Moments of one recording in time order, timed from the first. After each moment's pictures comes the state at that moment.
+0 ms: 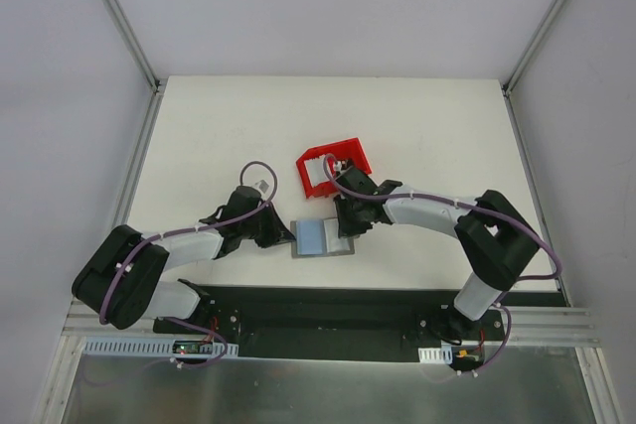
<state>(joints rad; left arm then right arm) -0.53 1.32 0.37 0.14 0.32 -0.92 0.84 1.68 0.97 -0.43 -0.03 0.59</state>
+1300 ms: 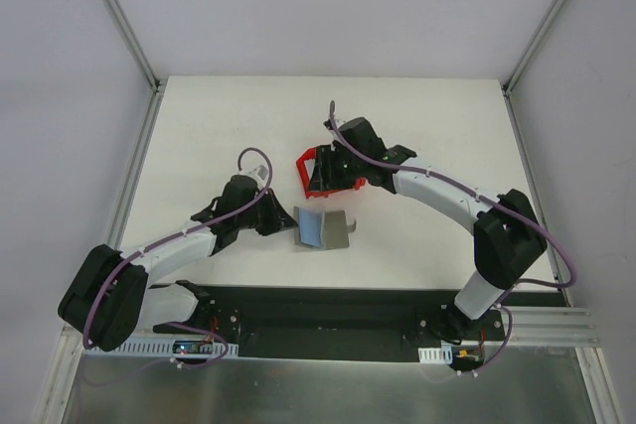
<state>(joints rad) -0.53 1.19 0.46 0.03 0.31 -0.90 0.72 1.66 1.27 -0.38 -0.28 0.53</state>
